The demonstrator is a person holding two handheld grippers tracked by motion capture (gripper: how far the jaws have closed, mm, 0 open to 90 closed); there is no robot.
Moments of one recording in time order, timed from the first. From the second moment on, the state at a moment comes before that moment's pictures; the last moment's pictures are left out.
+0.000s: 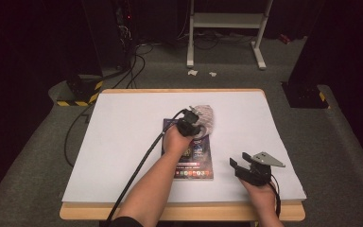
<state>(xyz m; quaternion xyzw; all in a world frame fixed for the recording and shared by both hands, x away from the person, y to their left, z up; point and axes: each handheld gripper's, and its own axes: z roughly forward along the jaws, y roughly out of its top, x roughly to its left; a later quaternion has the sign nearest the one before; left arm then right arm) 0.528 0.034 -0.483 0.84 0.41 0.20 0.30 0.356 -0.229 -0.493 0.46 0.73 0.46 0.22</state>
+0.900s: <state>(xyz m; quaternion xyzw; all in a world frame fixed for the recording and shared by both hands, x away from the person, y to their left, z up) 0.485 0.205 -0.470 0.77 0.50 0.24 0.30 0.355 -0.219 -0.494 0.45 0.74 0.44 0.24</state>
